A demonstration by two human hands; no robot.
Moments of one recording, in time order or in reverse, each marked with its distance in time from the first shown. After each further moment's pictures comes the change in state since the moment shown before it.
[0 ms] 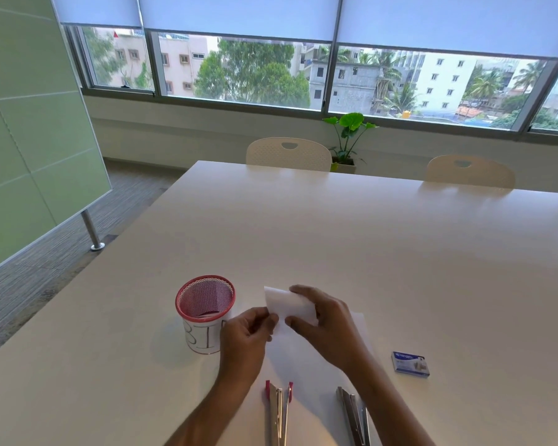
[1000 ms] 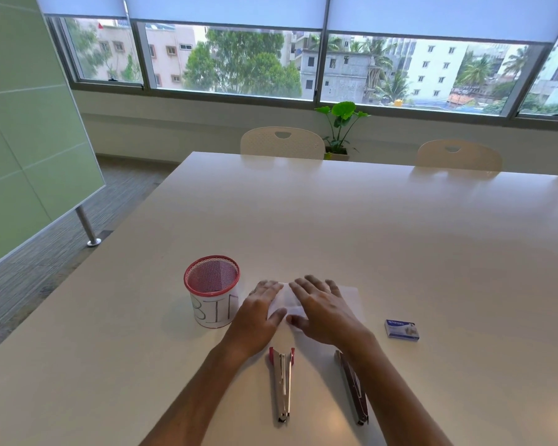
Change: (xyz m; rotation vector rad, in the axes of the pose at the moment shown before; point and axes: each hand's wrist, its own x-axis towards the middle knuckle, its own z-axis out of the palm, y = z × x) left_hand 0.014 -0.022 -0.004 0.592 -0.385 0.289; right_hand -0.007 0.022 0.016 -0.696 -0.367 -0.015
